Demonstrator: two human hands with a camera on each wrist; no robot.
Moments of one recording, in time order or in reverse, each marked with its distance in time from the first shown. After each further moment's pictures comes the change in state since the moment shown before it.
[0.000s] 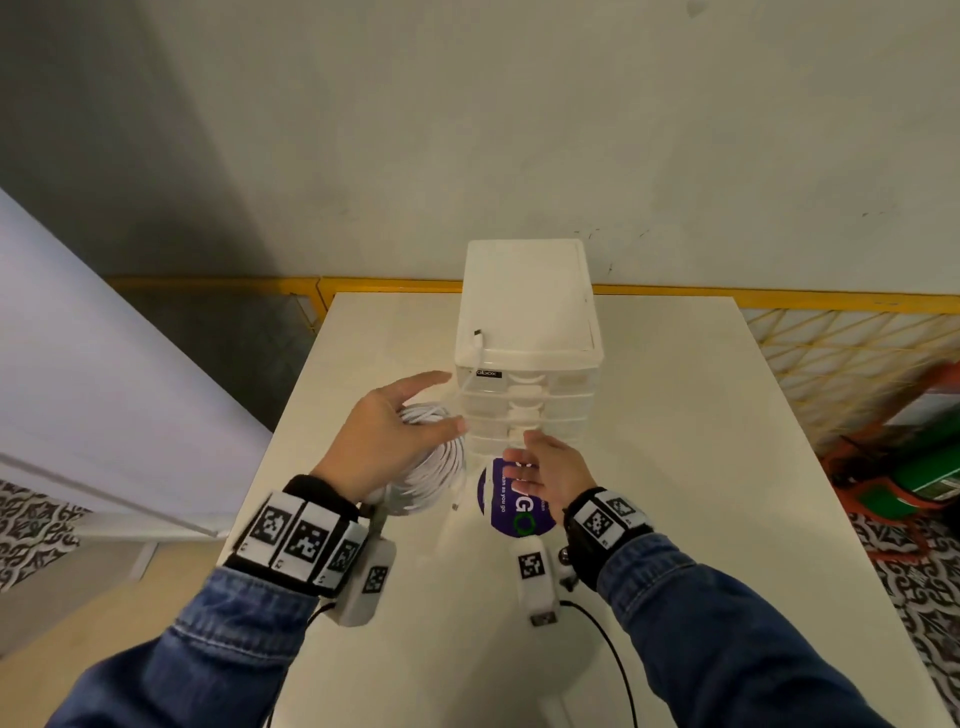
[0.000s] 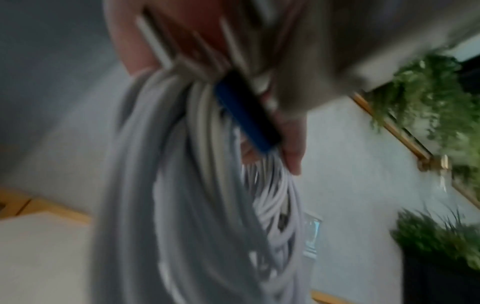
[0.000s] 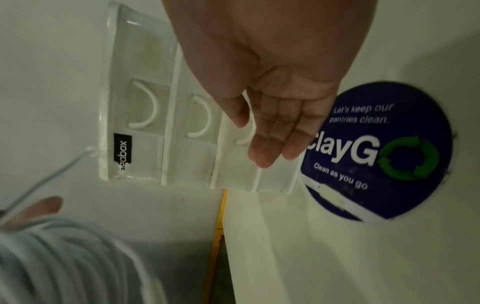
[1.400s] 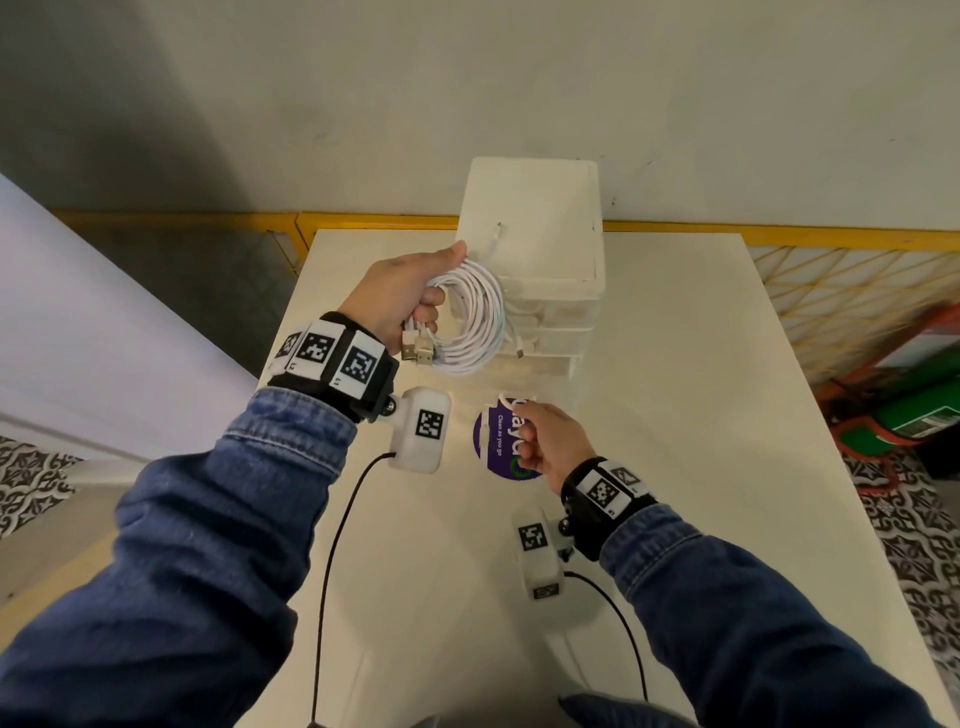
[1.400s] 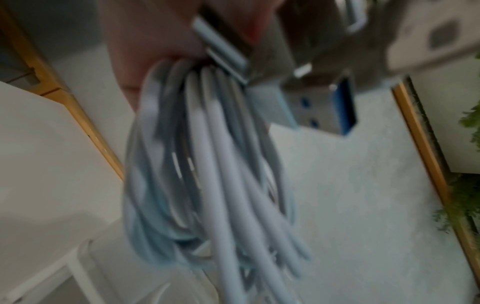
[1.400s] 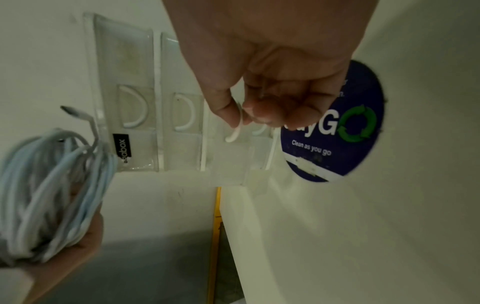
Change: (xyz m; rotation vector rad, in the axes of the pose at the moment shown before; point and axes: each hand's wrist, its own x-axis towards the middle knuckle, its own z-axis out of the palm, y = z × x) left_hand 0.079 0.016 0.001 -0.553 -0.094 -0.334; right_hand -0.003 0.028 -0.002 -0.024 0.082 0.064
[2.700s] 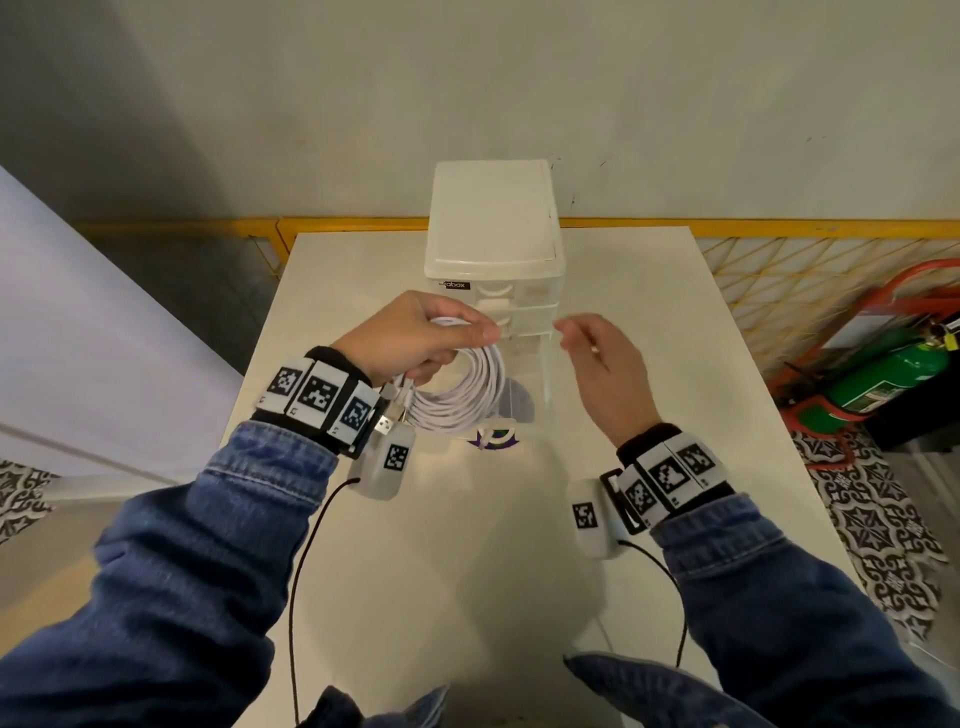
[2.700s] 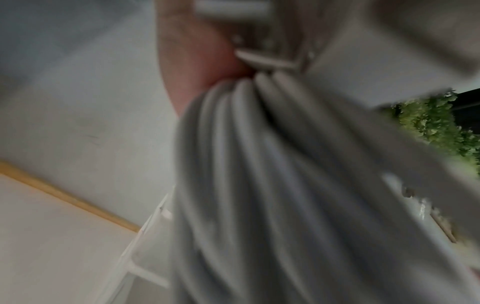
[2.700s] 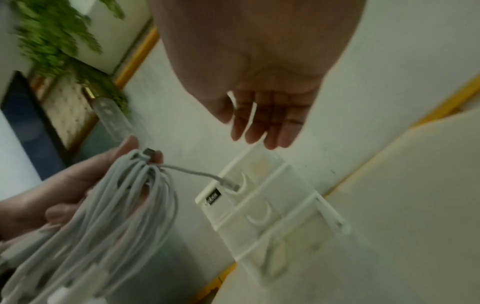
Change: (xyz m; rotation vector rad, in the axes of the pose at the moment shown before) left_hand -0.079 -0.023 0.021 0.449 -0.369 0.174; right_hand -0.092 -0.049 -0.059 -0.632 0.238 -0.912
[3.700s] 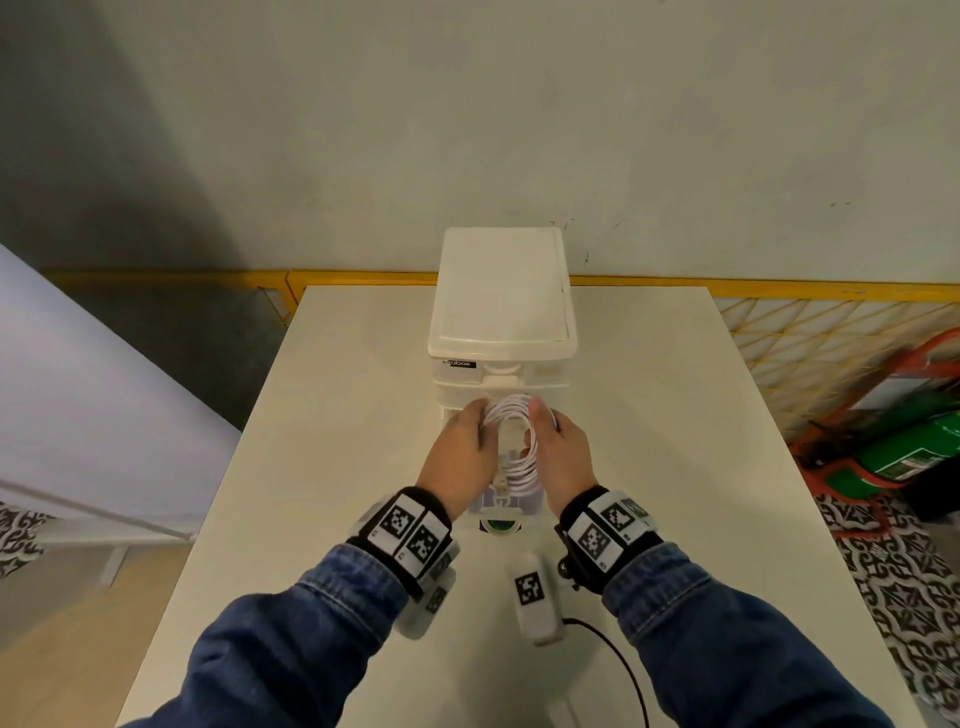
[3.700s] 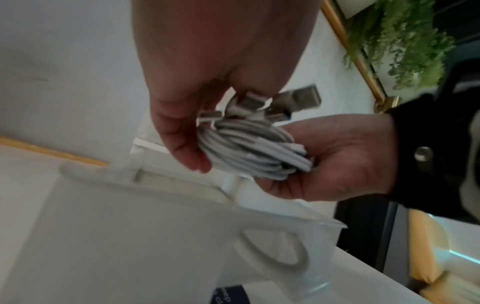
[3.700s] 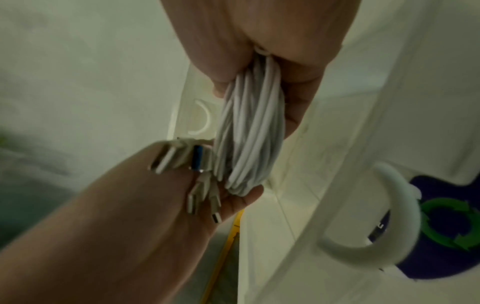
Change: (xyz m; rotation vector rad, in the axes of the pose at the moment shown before) left_hand 0.071 -0.077 0.058 0.272 0.440 0.127; right_hand 0.046 0.036 0.078 0.415 -0.034 0.392
